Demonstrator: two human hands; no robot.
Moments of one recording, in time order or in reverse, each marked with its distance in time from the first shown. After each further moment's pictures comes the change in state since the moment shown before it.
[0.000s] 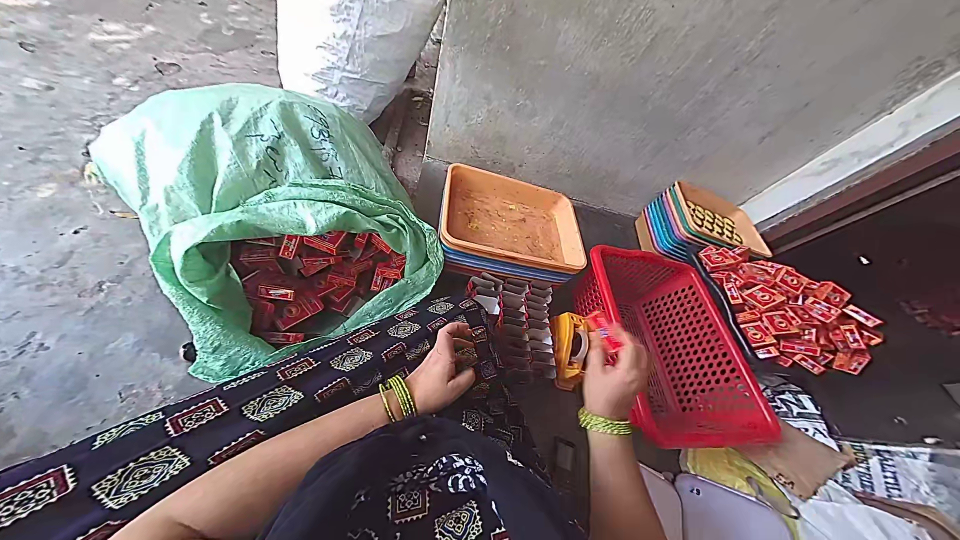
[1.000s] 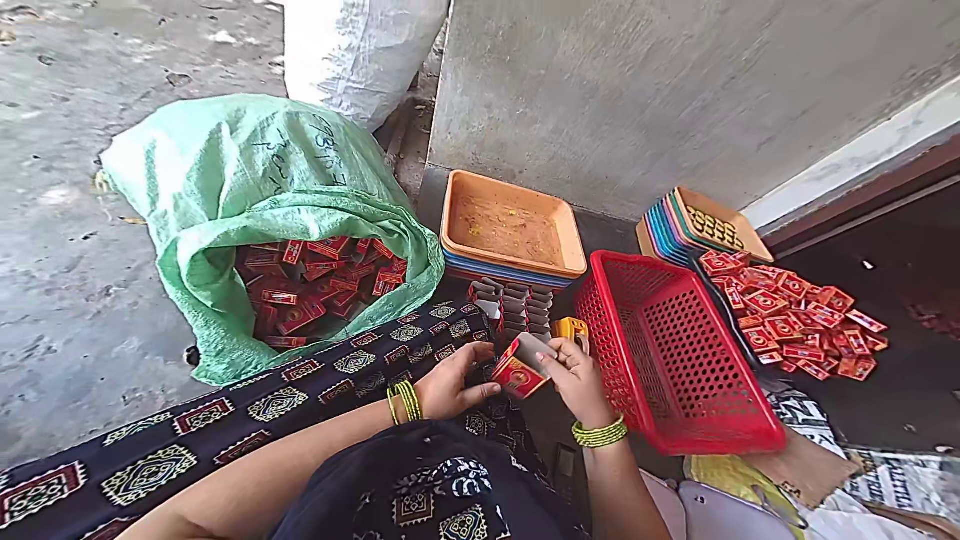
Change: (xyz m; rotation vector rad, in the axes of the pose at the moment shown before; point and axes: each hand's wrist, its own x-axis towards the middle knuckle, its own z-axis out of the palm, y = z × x) left_hand 0.005 0.012 0.005 0.072 -0.183 0.078; right_hand 0.000 -0.035 0.005 0.680 -0.641 0.088
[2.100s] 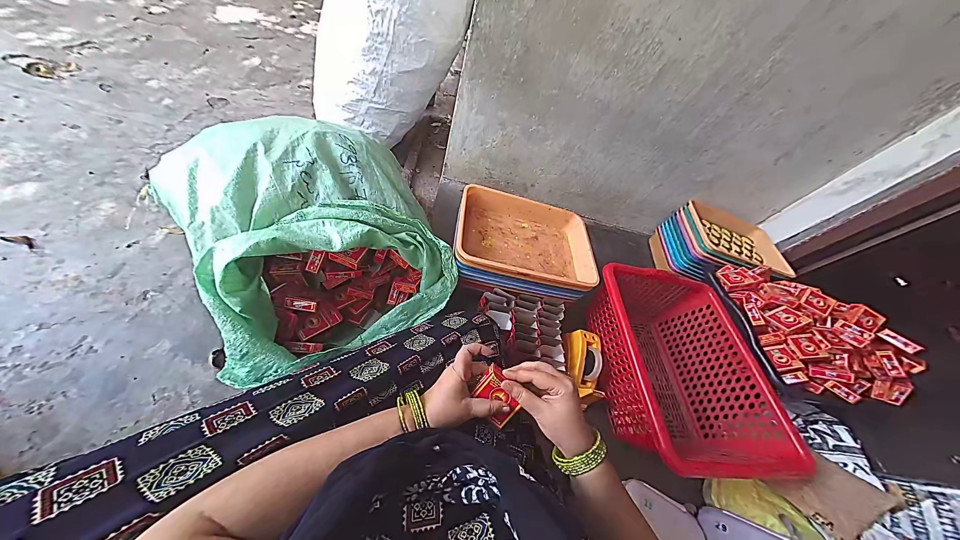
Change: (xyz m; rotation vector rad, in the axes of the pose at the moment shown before) left_hand -0.006 0.006 -0.001 -0.397 0.132 0.009; right_hand -0.010 -0.023 0.051 0.234 -0.077 -0.301
